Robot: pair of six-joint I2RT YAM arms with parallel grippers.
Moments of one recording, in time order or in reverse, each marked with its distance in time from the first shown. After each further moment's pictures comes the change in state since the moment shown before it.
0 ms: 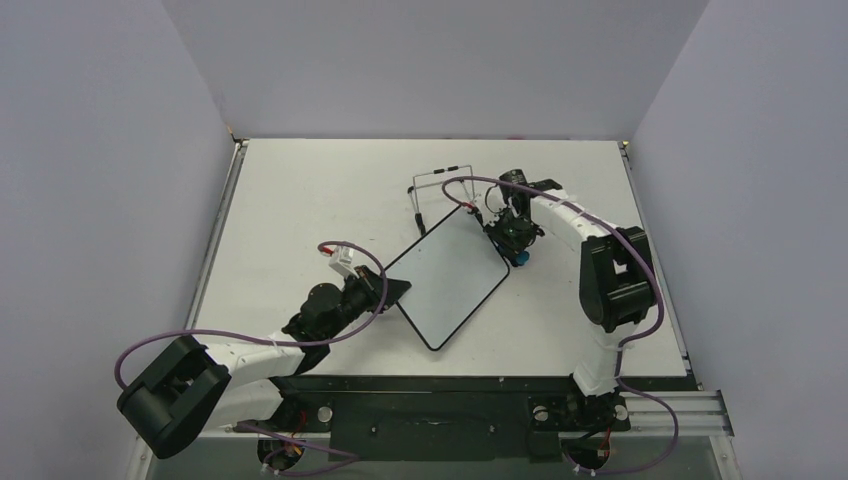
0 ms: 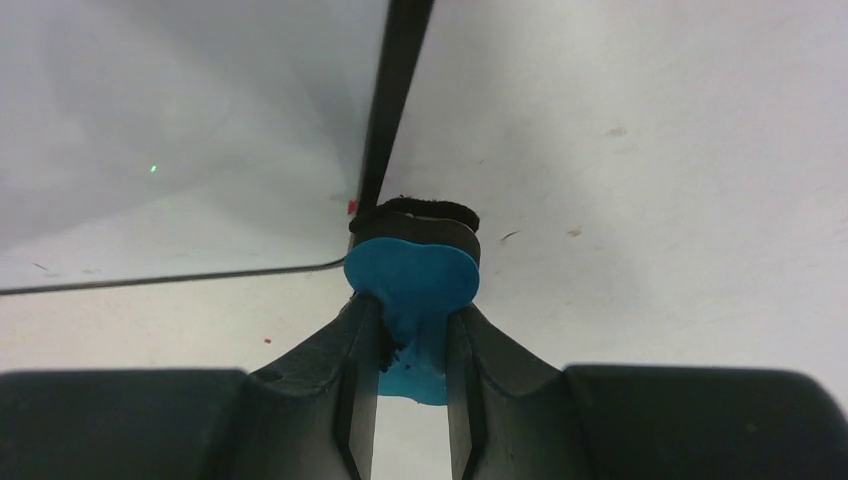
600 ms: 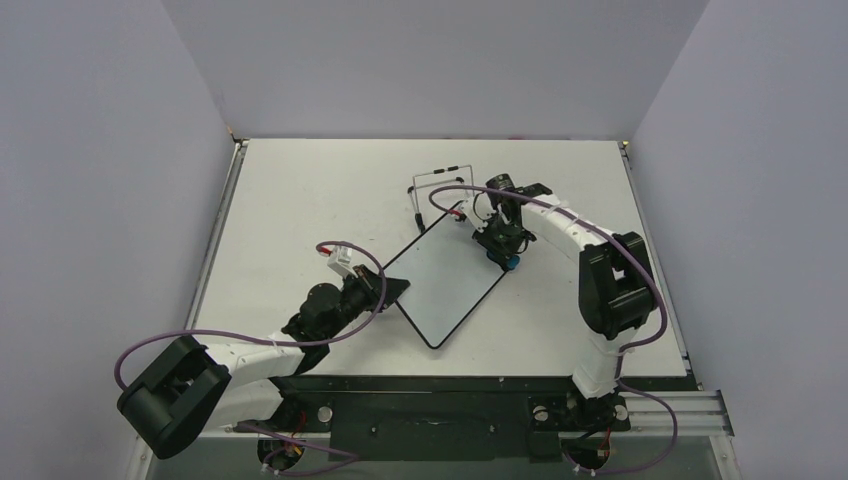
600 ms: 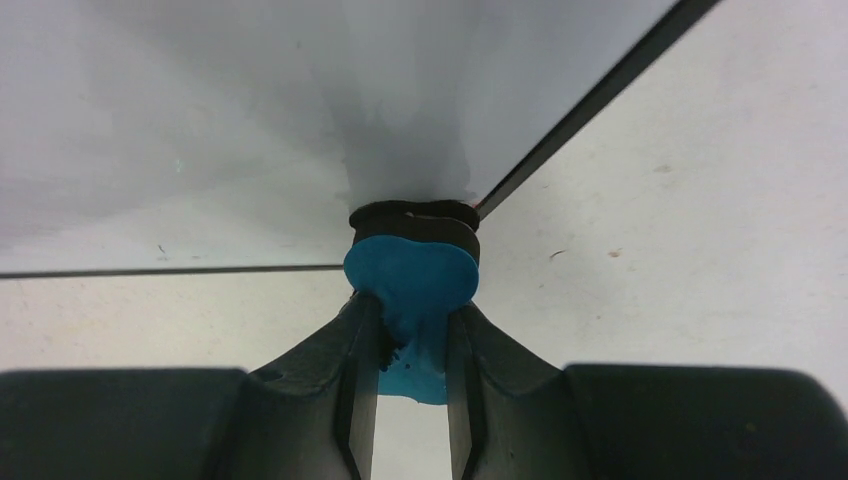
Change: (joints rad) left arm 0.006 0.000 -0.004 0.000 -0.012 -0.001; right arm 0.060 -0.029 -0.072 -0.018 0.006 -0.006
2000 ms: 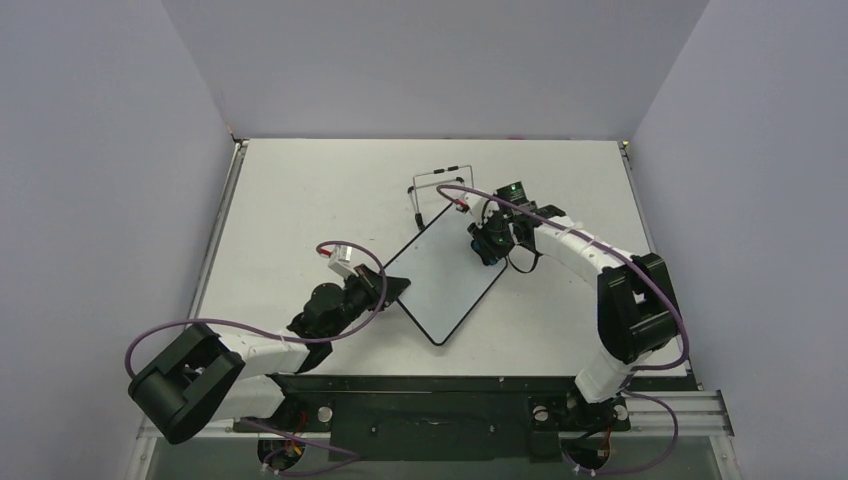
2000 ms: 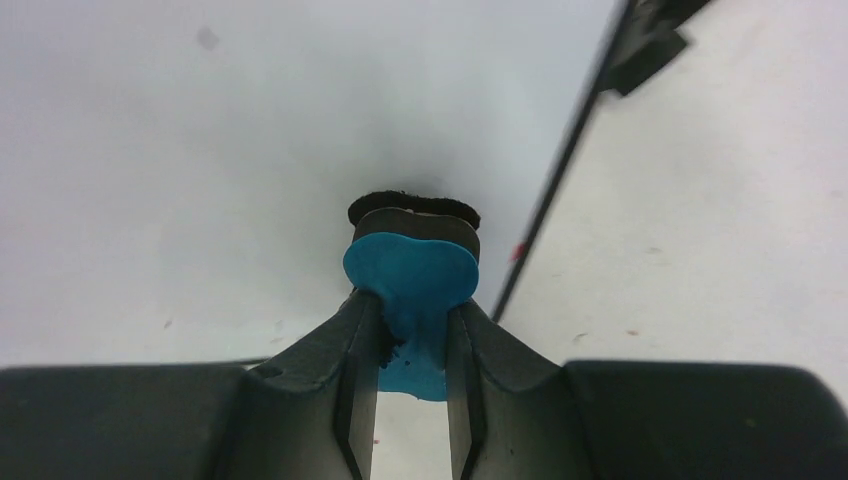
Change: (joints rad) left arm 0.006 0.074 -0.003 0.069 -0.043 -0.051; right arm 0.055 -0.167 -0.215 0.337 -0.172 0.161
